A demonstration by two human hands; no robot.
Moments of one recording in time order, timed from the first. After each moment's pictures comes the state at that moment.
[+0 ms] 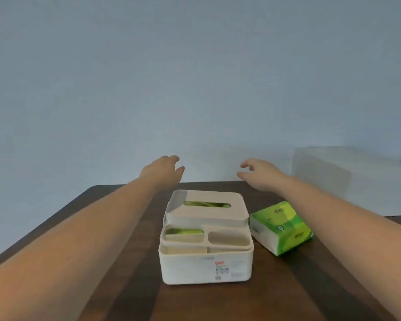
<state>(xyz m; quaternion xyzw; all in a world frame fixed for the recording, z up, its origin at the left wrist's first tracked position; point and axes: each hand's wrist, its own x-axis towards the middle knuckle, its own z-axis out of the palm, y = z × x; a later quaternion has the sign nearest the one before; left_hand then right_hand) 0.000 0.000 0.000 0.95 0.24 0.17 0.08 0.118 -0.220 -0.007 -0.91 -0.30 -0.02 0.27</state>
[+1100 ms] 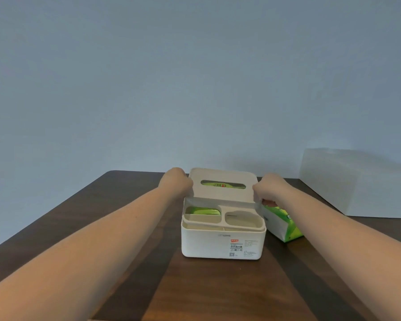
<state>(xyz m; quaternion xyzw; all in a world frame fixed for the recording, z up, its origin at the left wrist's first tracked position) -0.042 -0.008 -0.043 0.88 0.30 0.18 0.32 0.064 -0.208 -0.029 -0.95 -0.15 0.09 0.27</state>
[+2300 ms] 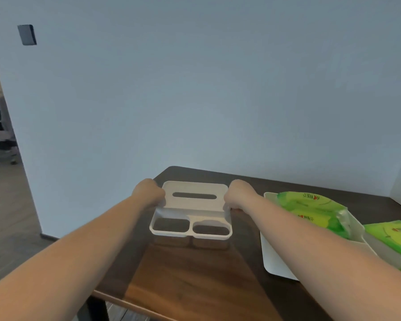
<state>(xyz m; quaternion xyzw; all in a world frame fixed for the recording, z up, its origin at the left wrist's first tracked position) -0.188 0.173 -0.076 0.81 0.47 0.18 0.29 -0.038 0.015 -0.053 -0.93 -0.33 0.10 0.08</state>
